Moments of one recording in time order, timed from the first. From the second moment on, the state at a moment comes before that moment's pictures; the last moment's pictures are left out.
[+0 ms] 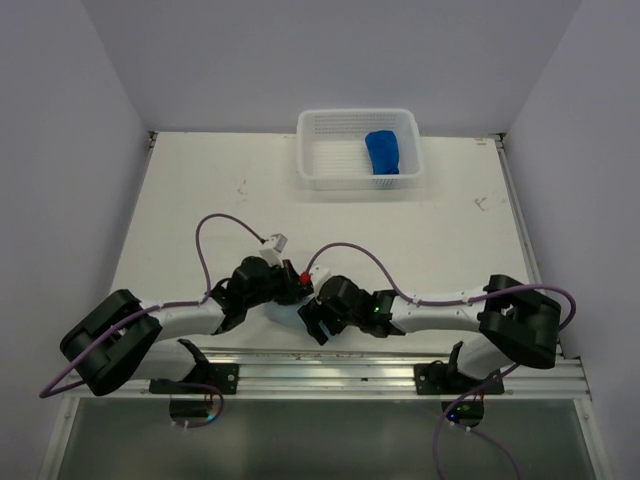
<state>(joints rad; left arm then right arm) -0.73 1.30 0.30 0.54 0.18 -0.83 1.17 1.49 0.68 -0.01 0.09 0.34</state>
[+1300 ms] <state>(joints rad) -0.58 1.21 0.45 0.33 0.26 -0.72 1.31 1.57 0.74 -0.09 0.47 0.45</state>
